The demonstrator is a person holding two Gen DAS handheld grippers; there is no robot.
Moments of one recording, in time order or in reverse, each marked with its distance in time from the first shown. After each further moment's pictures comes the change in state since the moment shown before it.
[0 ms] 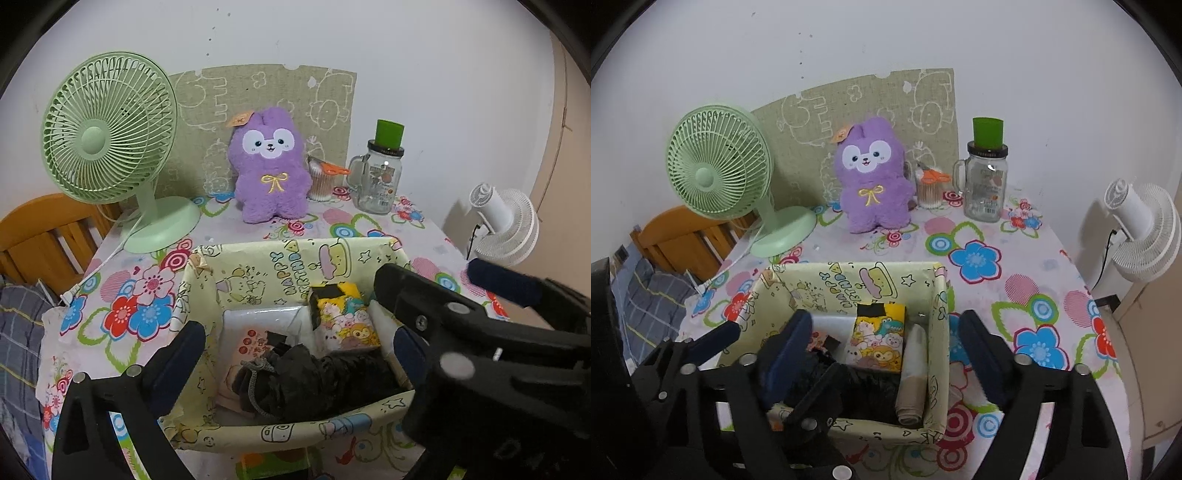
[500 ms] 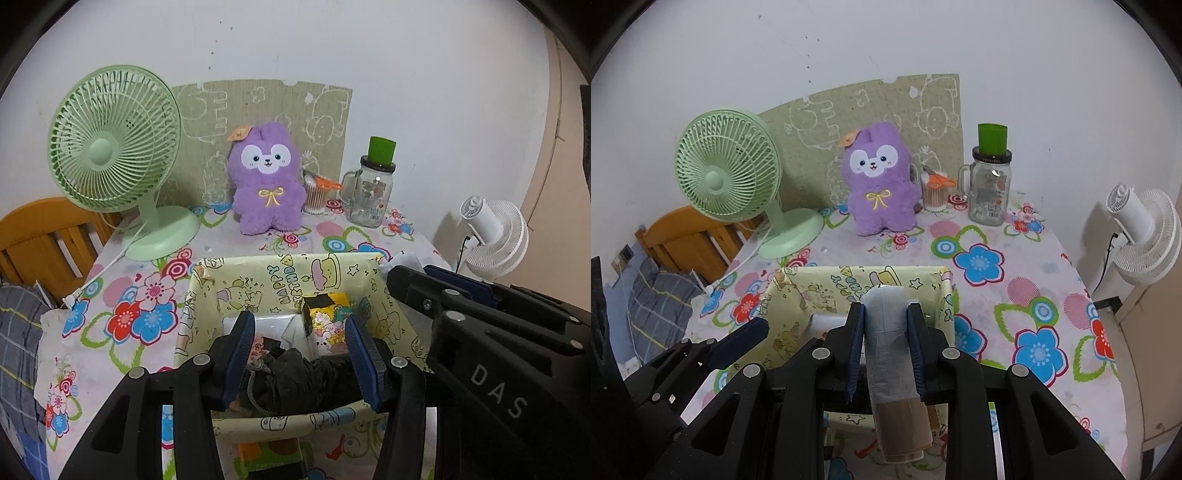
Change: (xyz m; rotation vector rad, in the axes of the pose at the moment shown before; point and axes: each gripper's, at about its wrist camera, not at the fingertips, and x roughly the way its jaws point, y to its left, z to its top) left arm -0.024 0.000 0.003 -0.012 -0.037 -0.021; right arm -0.009 0.004 0.005 0.003 0.005 0.023
